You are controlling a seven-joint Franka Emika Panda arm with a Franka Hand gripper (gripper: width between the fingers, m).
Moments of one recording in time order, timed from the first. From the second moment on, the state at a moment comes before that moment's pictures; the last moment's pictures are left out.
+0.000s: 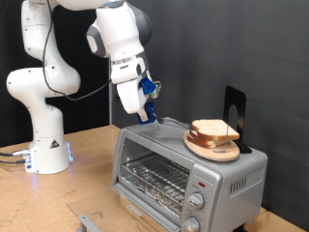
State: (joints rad) arm -0.12 -0.28 0.25 -2.42 0.43 2.34 -0.08
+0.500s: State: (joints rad) arm -0.13 -0.22 0.25 -2.36 0.43 2.34 -0.05
